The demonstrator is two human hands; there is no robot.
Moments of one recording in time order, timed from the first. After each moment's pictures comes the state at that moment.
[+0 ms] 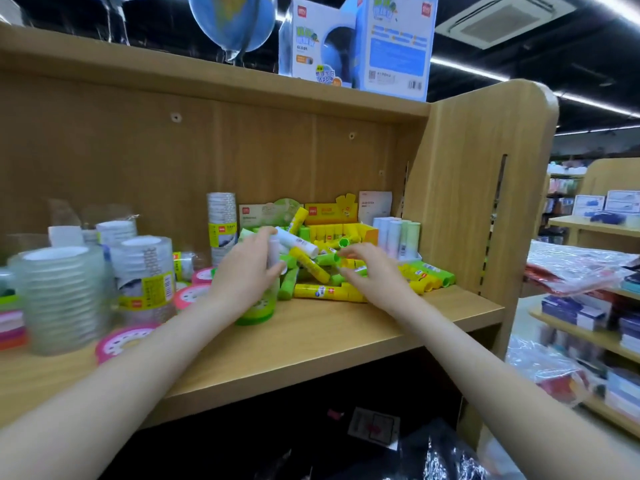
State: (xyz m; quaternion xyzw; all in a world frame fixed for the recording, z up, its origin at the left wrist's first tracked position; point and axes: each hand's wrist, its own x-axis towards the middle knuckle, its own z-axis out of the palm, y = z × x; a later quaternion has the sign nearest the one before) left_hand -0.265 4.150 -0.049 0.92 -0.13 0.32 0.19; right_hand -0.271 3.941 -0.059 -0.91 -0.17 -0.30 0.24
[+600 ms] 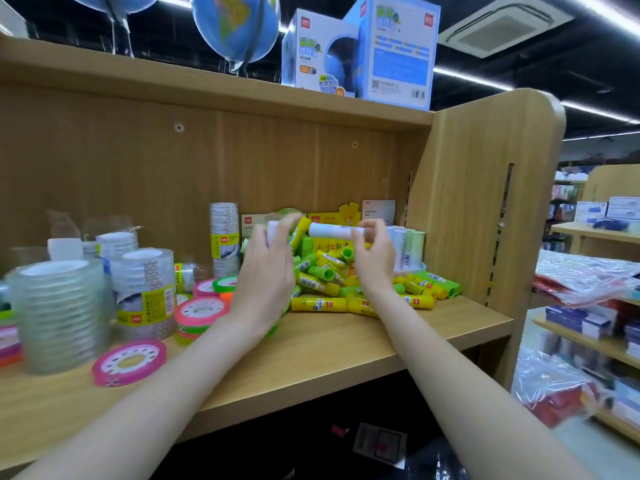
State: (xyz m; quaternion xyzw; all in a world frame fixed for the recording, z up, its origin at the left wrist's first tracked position) left_hand -0.276 4.127 -0.048 0.81 -0.22 0.46 0.29; right_hand -0.229 3.968 -0.044 -0.73 -0.05 -0.47 0.50
